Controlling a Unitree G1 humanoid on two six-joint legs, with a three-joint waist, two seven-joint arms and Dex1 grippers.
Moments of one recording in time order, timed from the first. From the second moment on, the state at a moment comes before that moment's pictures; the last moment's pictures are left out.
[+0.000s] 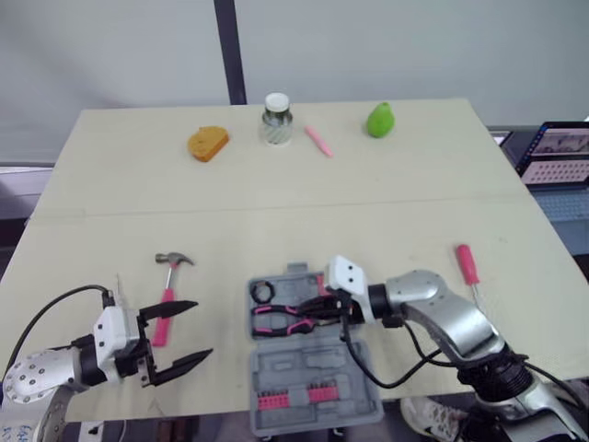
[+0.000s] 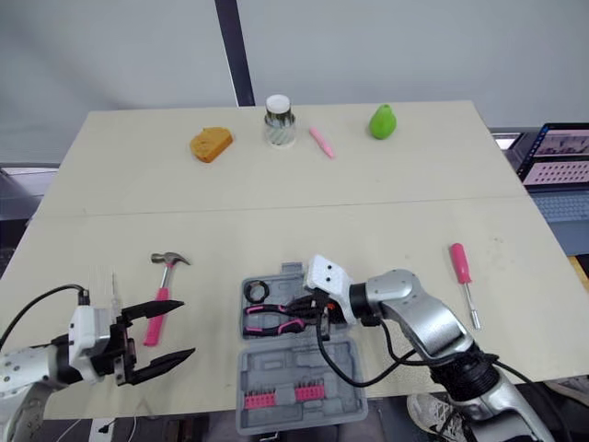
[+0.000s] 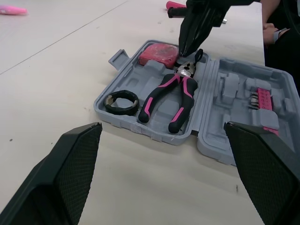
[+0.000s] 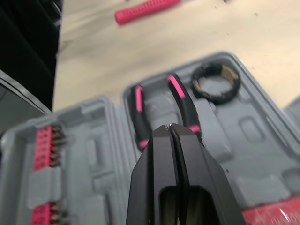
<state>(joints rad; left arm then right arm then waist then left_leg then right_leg) 0.33 0.68 0.31 -0.22 -0.50 -0.04 -1.13 -0.39 -0.55 0.39 -0.24 0.26 0.56 1.01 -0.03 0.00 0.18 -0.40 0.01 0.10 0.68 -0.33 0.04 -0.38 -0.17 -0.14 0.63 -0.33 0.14</state>
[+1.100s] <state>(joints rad) 0.33 0.69 0.31 -0.27 -0.50 -0.02 -1.10 -0.36 -0.44 0.42 -0.02 0.17 0.37 1.01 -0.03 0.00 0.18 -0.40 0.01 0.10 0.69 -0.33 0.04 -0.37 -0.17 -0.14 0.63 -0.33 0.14</state>
